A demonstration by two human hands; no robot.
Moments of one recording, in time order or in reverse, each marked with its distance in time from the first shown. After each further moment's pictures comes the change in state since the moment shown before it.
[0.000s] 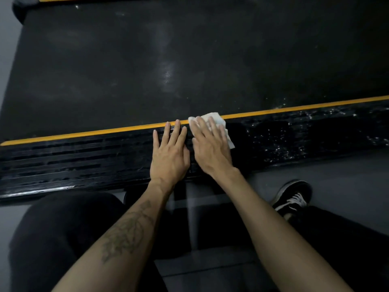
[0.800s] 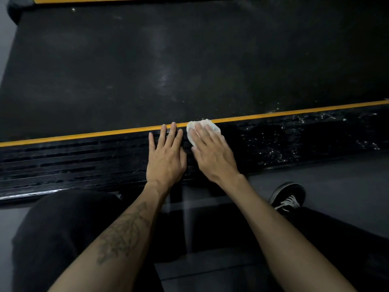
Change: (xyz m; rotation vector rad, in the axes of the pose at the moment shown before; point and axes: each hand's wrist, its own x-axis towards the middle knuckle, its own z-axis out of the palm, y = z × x) left_hand 0.002 0.003 -0.003 0.002 -0.015 -0.024; right_hand -0.014 0.018 -0.006 -0.111 -0.053 -0.133
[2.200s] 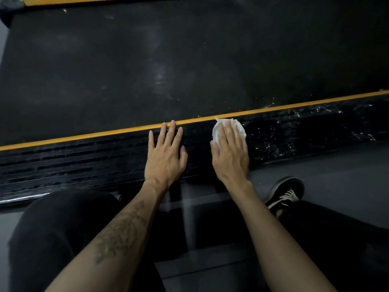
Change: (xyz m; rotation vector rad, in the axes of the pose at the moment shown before) left_hand 0.001 0.001 0.004 0.029 0.035 0.071; right_hand -0.029 0.019 0.001 0.142 0.123 0.425
